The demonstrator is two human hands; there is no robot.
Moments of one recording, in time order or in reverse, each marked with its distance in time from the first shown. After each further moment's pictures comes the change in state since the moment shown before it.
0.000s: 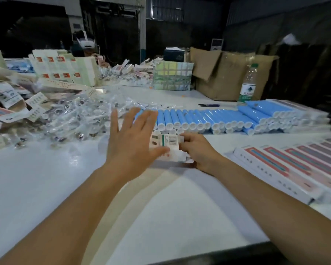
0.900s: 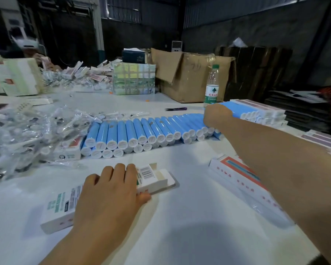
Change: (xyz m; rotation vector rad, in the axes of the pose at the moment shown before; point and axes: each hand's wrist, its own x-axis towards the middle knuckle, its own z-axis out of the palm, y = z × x) left_hand 0.002 0.040 0.031 0.136 -0.293 0.119; right_hand 0.122 -0.034 -0.202 -1.594 0.565 0.364
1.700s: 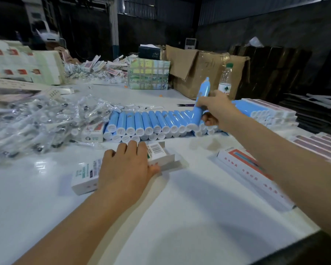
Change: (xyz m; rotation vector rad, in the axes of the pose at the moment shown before) left_hand 0.009 -0.011 0.010 -0.020 0.070 -0.062; right_hand -0.108 -0.039 -0.058 1.462 -0.099 -0.061
